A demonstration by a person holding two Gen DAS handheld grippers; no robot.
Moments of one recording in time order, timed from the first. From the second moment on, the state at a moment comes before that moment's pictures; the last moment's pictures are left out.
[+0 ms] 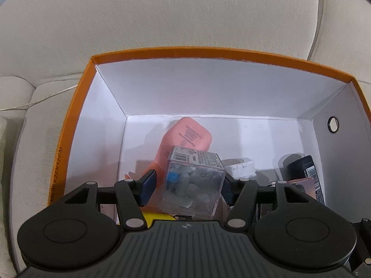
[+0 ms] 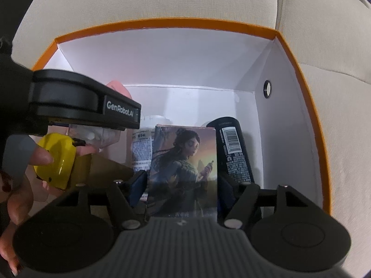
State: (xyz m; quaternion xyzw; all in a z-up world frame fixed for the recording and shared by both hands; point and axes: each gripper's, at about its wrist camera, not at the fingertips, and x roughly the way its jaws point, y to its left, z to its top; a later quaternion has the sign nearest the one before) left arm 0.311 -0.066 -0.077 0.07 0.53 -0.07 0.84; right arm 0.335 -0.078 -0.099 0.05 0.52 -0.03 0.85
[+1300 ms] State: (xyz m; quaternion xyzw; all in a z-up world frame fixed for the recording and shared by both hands) left arm 0.189 -0.018 0.020 0.05 0.43 -0.08 0.90; right arm 0.262 -0.068 -0.015 0.01 0.47 -0.03 0.88
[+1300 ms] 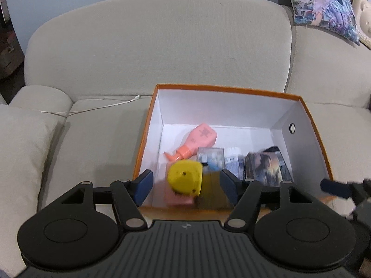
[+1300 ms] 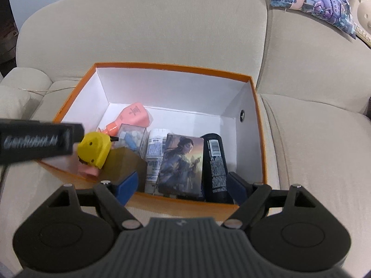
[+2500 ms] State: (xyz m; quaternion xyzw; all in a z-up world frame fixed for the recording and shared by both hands) left arm 0.148 0.010 0.020 0.03 0.42 -0.04 0.91; right arm 0.231 -0.056 -0.005 -0.01 0.45 -0.06 0.89
